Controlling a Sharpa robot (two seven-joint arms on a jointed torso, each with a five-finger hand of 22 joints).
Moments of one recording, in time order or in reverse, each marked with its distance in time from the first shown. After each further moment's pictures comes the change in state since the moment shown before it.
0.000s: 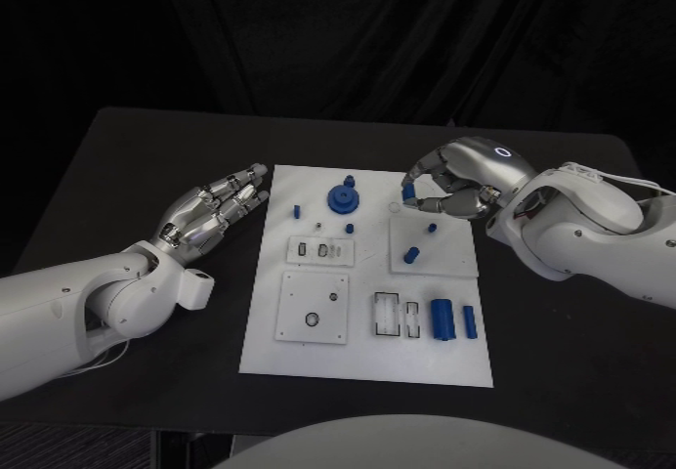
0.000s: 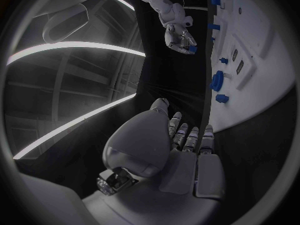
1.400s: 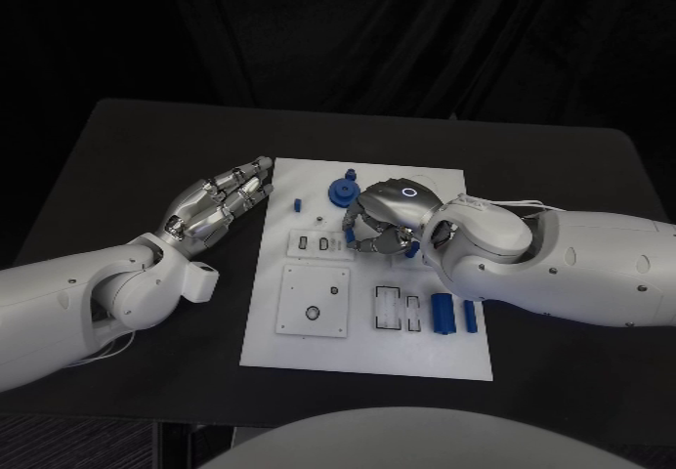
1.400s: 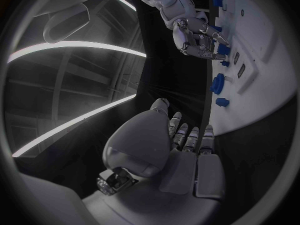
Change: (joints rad) left arm 0.000 0.013 0.000 -0.003 0.000 0.009 0.000; left_hand 0.000 0.000 0.005 -0.006 0.000 0.000 0.000 0.000 0.000 -0.004 0.004 -0.004 0.000 0.000 0.007 0.000 0.000 0.000 -0.004 0.003 0.000 0.000; right arm -0.104 0.262 0.000 -0.089 -0.143 0.138 -0.162; right_hand -0.004 -0.005 0.001 -0.012 0.015 -0.009 0.005 0.014 0.000 0.000 0.007 0.012 0.000 0.003 0.003 0.009 0.000 0.000 0.004 0.004 -0.005 0.001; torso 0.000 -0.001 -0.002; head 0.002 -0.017
